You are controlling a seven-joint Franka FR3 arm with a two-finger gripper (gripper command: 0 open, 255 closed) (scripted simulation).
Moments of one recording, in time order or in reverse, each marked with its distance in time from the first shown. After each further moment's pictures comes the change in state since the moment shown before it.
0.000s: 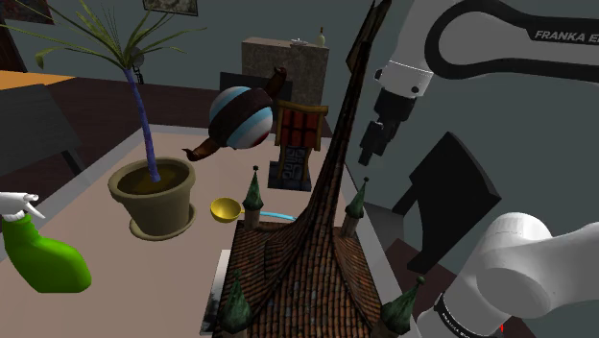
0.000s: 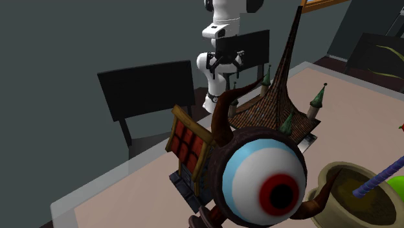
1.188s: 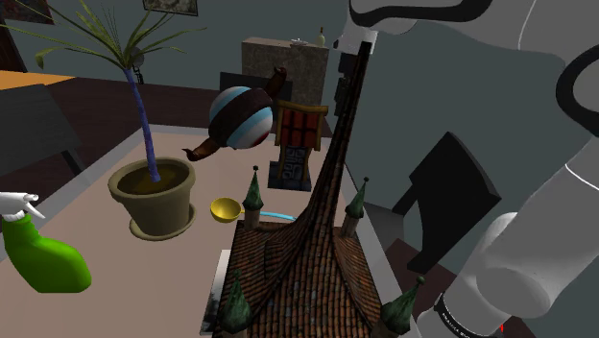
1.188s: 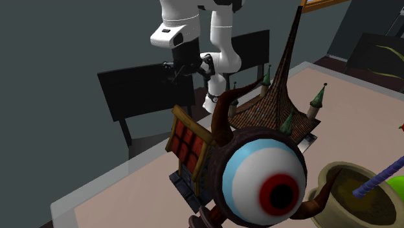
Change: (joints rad) arm -0.001 0.667 -0.204 0.697 -0.056 -0.155 -0.440
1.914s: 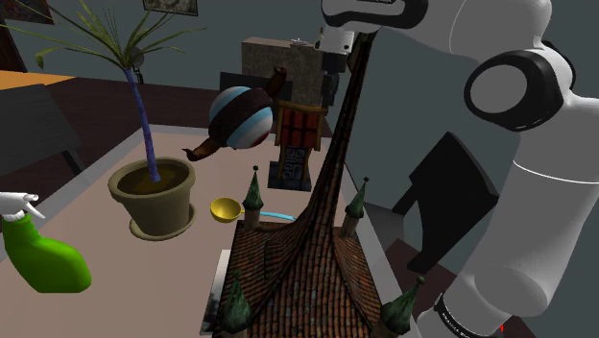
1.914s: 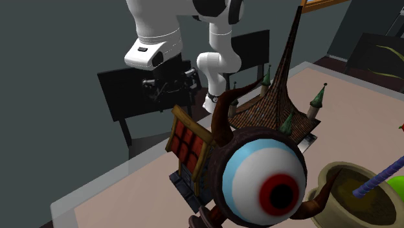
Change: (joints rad) arm -0.030 0.315 -0.030 0.370 0.035 -0.104 -0.155
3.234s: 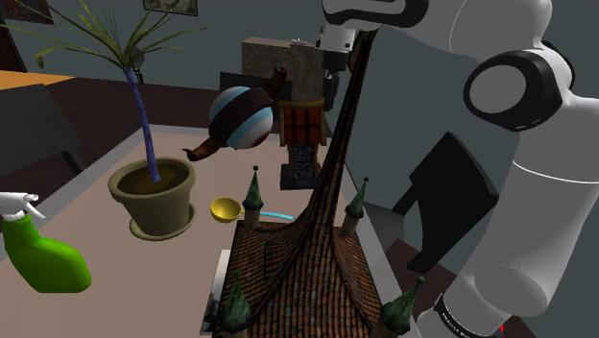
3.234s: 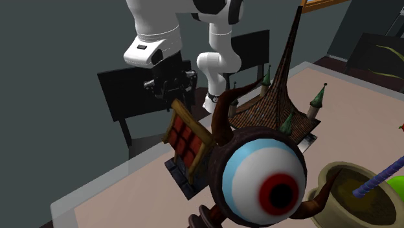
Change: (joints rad) arm -0.002 0.003 -0.001 0.017 -0.001 -0.018 0.000
